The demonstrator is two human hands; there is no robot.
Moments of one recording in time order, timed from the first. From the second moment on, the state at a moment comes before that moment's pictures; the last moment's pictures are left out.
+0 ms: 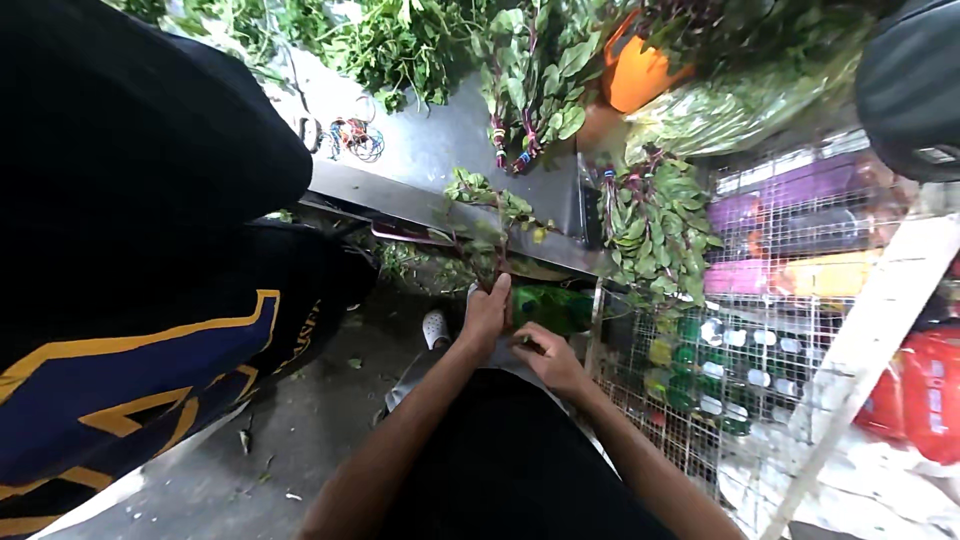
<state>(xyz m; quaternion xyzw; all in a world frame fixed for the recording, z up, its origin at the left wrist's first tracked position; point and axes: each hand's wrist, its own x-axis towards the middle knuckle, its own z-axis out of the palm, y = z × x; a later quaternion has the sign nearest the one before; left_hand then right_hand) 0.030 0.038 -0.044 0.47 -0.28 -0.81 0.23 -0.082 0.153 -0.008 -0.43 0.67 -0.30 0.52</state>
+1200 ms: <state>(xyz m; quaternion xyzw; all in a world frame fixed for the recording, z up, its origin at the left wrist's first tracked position) 0.070 0.058 -0.052 0.36 -0.22 -0.90 0.12 -0.220 0.086 -0.001 -0.20 0.68 -0.40 0.58</state>
